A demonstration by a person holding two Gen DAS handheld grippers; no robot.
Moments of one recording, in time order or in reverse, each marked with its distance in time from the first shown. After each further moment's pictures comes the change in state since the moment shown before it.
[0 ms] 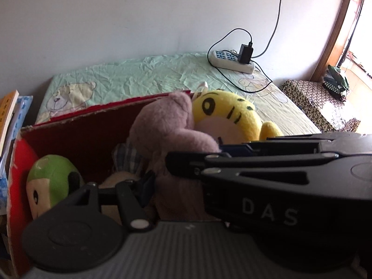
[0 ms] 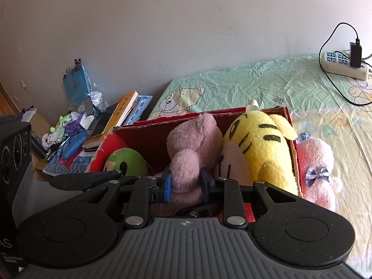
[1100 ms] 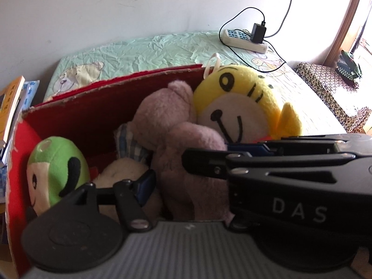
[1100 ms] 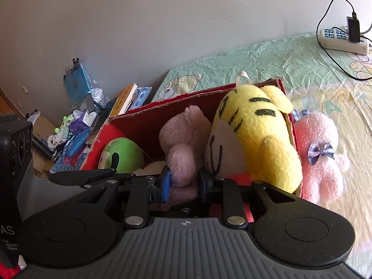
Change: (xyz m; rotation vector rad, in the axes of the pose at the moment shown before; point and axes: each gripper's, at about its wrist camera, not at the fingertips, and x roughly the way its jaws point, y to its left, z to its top) left arm 0.014 -0.003 -0.009 -0.003 0.100 0.070; right arm 0.002 -0.018 -0.011 0.078 0.049 0.046
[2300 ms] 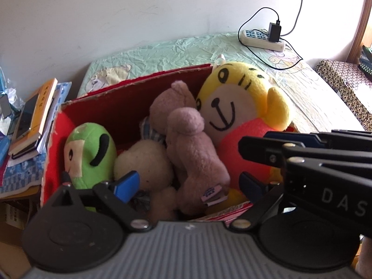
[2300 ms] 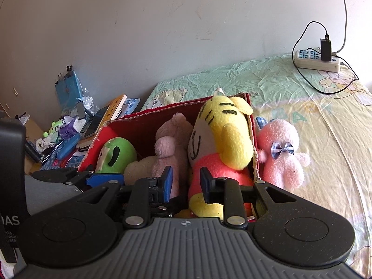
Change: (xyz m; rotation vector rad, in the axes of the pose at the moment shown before) left arm -0.038 -0.029 -0.018 -0.004 -0.003 0.182; right arm -0.046 0.012 -0.022 -0.032 -0.104 -0.106
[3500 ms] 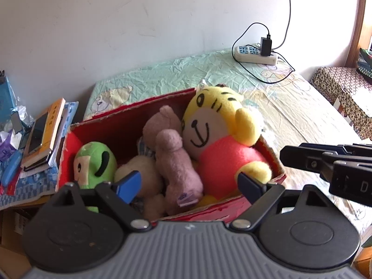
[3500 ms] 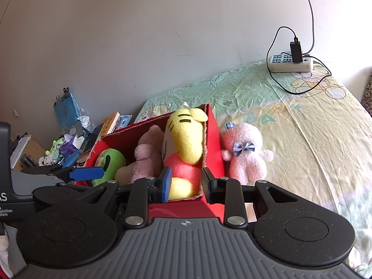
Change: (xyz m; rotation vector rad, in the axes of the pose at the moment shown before) left arm -0.038 -0.032 0.004 0.026 -0.085 0.048; right arm -0.057 -0.056 -0.007 0.073 -0.056 0.009
